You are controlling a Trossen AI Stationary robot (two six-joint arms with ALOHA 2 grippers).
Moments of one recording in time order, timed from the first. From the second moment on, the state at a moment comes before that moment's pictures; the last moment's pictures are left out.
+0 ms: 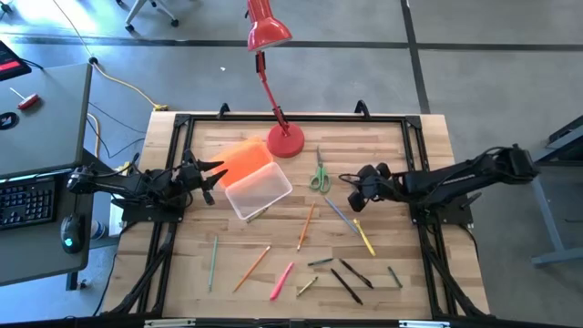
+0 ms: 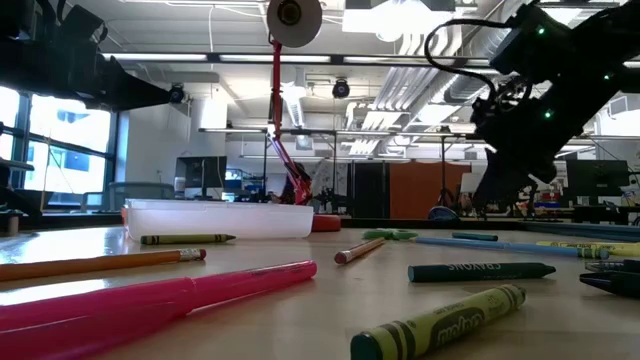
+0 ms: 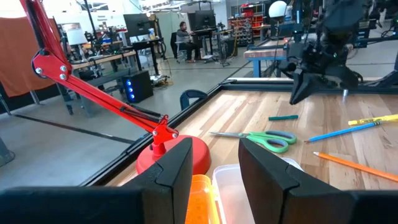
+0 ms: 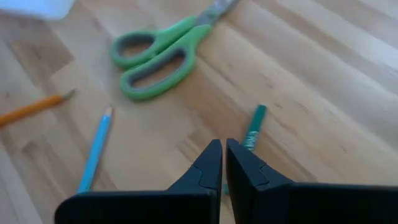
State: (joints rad) left arm -0.16 0.06 0.06 -0.01 -0.66 0.13; right arm 0.02 1.14 0.38 -0.15 0.43 0.65
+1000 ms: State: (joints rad) left arm -0.16 0.06 0.06 -0.01 -0.66 0.13; right arm -0.03 1.21 0.38 -0.06 0.64 0.80
